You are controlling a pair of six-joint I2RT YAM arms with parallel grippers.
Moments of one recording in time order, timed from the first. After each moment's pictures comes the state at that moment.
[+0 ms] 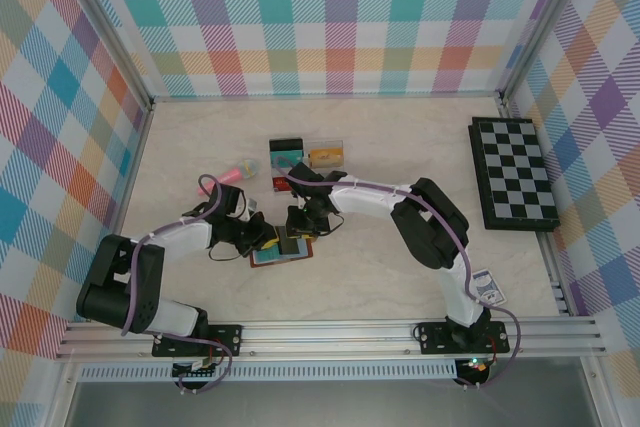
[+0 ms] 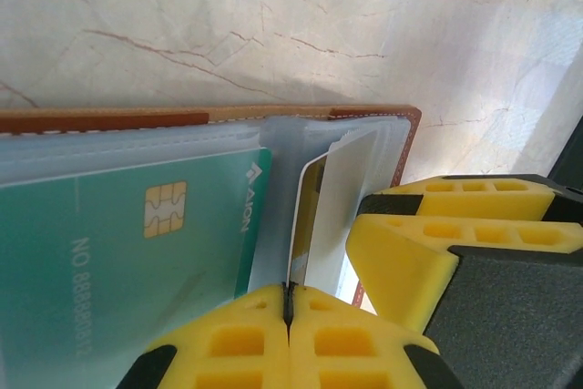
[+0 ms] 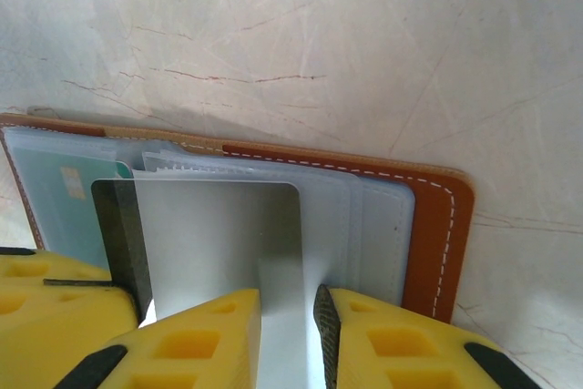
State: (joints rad) left arm -0.25 1.42 0.57 -0.26 0.61 -0.82; right arm 0.89 2.10 1.49 -0.63 -0.32 0.76
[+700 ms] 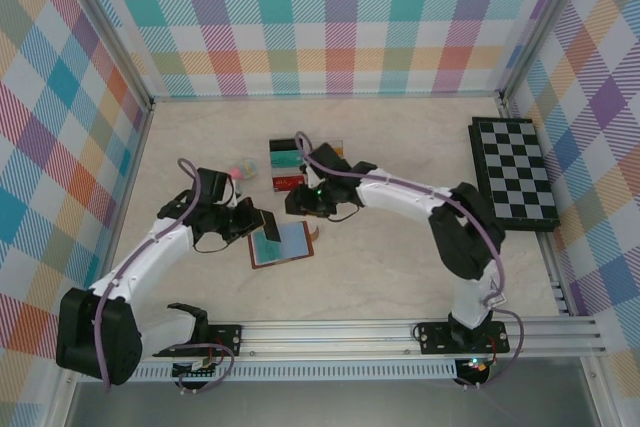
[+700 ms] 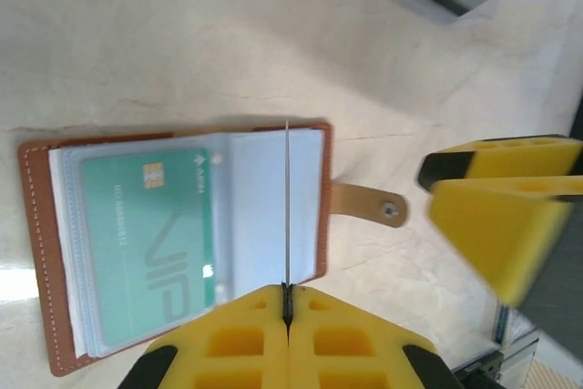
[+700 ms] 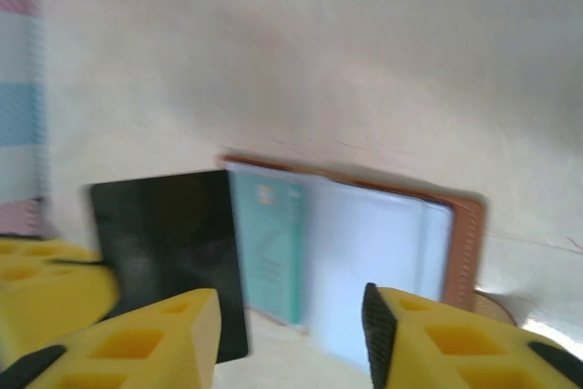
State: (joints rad) left arm -0.25 1.14 0.76 -0.62 0.44 -0.70; right arm 0.79 1.84 1.35 -0.41 -0.42 0.73
